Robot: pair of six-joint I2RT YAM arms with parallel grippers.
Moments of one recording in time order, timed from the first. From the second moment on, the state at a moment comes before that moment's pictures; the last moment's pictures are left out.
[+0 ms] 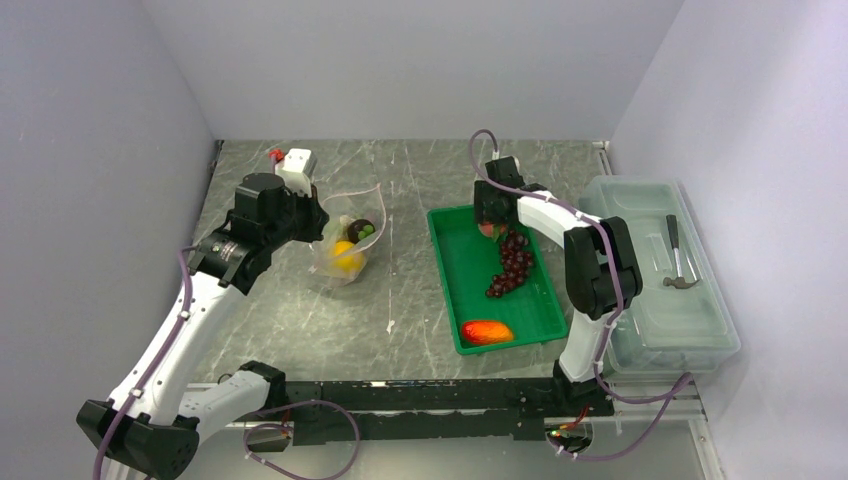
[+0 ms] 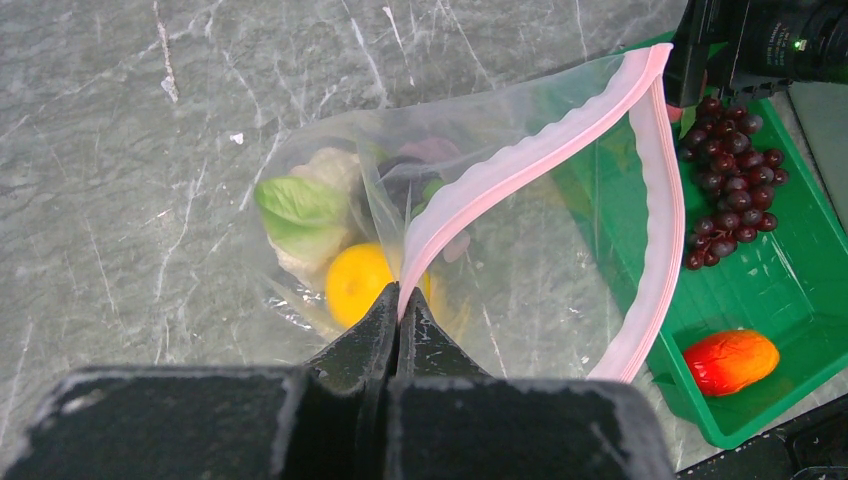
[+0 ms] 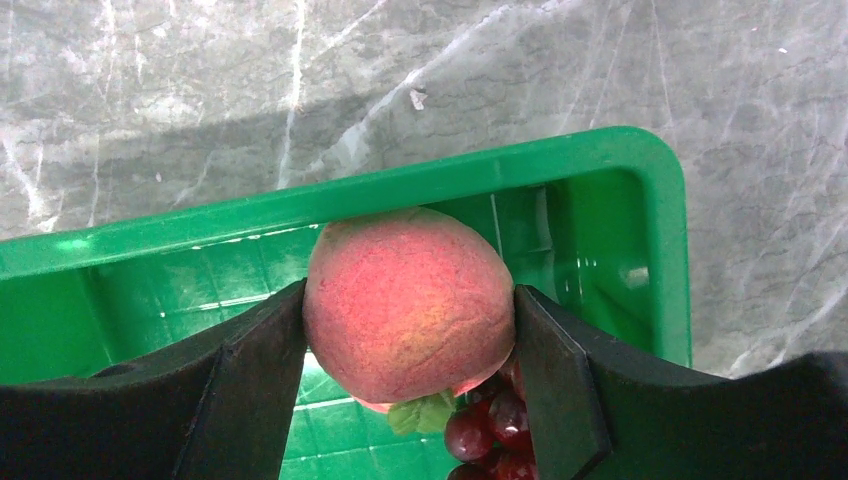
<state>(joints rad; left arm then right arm) -0.36 1.01 1.13 -0.60 0.04 -0.21 0.31 1.87 1.28 -0.34 0.19 0.29</state>
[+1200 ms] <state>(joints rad) -0.36 1.01 1.13 -0.60 0.04 -0.21 0.62 1.23 1.19 -0.29 0.02 0.32</state>
